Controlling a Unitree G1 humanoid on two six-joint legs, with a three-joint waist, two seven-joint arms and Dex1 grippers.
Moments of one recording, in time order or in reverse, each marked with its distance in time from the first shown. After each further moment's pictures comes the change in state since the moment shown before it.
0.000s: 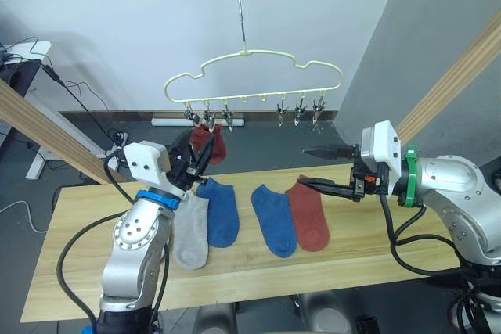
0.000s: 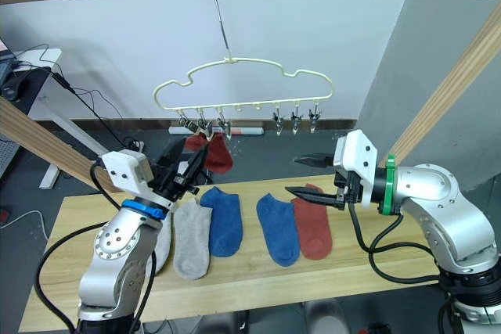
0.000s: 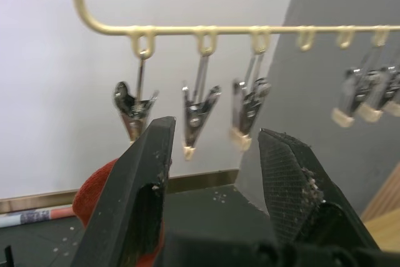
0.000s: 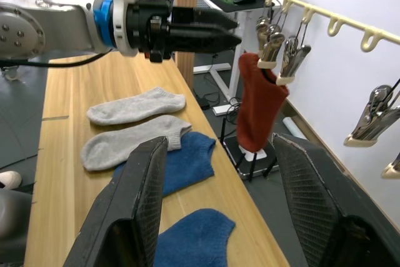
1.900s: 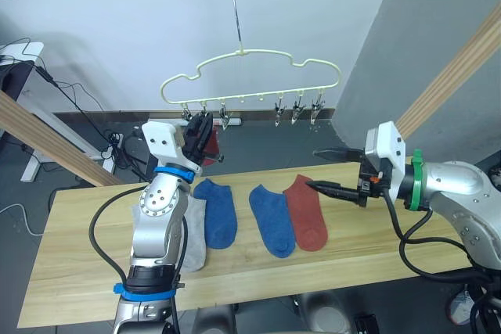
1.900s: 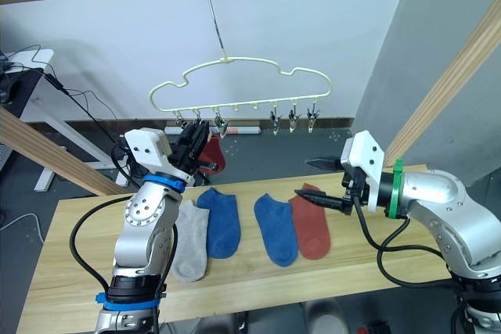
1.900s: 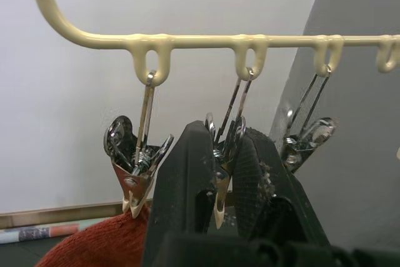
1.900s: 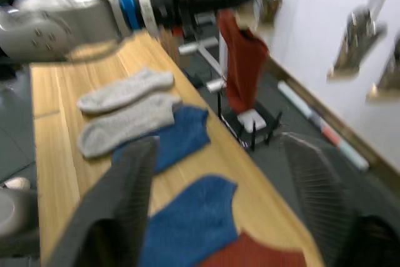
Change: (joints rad) left arm -0.202 -0.069 0.002 0.236 0.075 -0.103 0.023; right arm 0.087 -0.067 -0.007 -0.002 0.046 0.075 -0.089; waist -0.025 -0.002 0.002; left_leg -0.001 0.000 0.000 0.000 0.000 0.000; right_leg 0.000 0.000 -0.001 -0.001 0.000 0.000
